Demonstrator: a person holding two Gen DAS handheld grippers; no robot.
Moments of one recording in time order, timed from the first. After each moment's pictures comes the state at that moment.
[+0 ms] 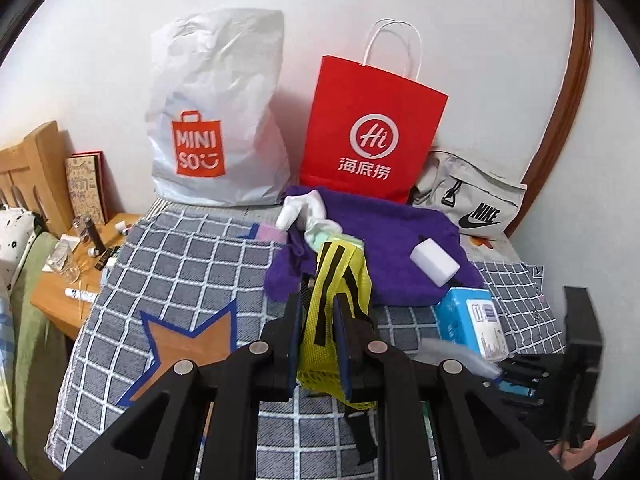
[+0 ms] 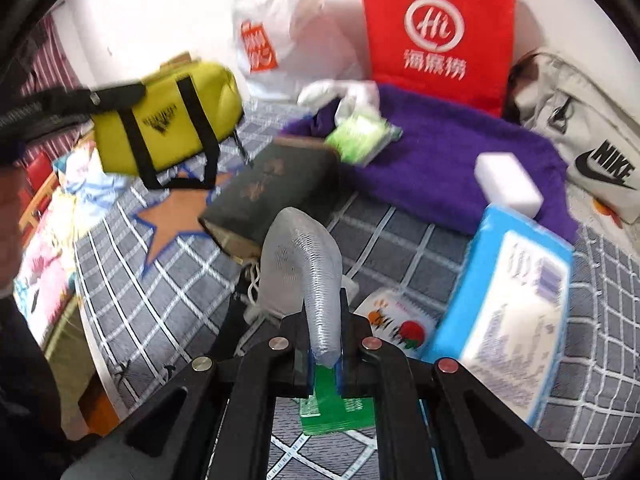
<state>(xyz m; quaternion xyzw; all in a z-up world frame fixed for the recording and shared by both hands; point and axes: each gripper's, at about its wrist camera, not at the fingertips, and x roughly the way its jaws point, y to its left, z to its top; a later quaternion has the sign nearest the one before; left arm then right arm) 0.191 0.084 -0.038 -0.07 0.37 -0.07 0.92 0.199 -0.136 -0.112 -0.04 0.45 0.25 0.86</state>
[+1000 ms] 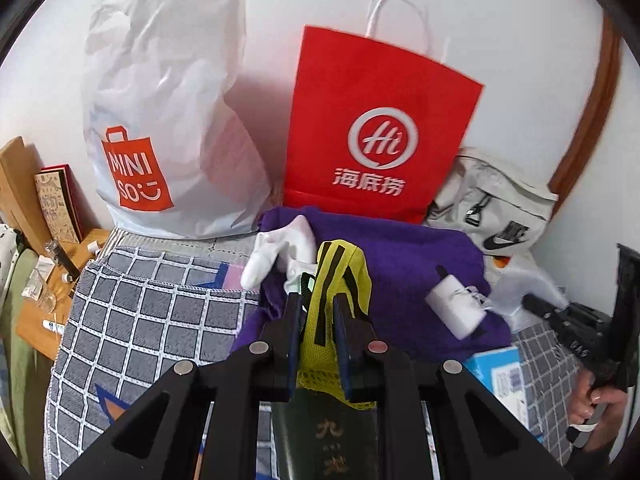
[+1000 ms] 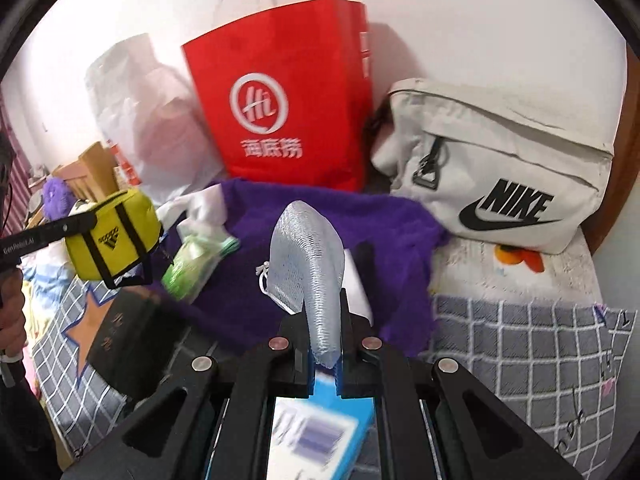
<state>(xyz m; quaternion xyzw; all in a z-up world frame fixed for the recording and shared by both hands) 0.319 0.049 -0.057 -0.07 0.40 -0.06 0.91 0.332 -0.248 -0.084 0.01 0.41 0.13 0.90</state>
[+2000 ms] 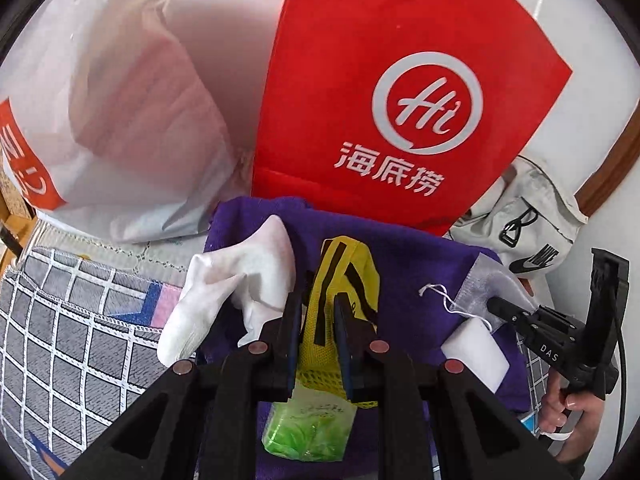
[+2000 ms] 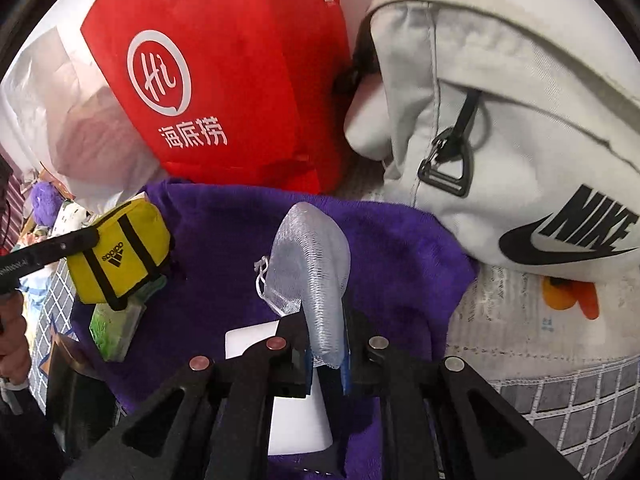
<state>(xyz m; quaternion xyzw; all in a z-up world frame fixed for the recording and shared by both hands) 0.426 0.029 -0.122 -0.11 0.46 -0.08 0.88 0.451 -0.250 -0.155 0.03 0.48 0.14 0.86</state>
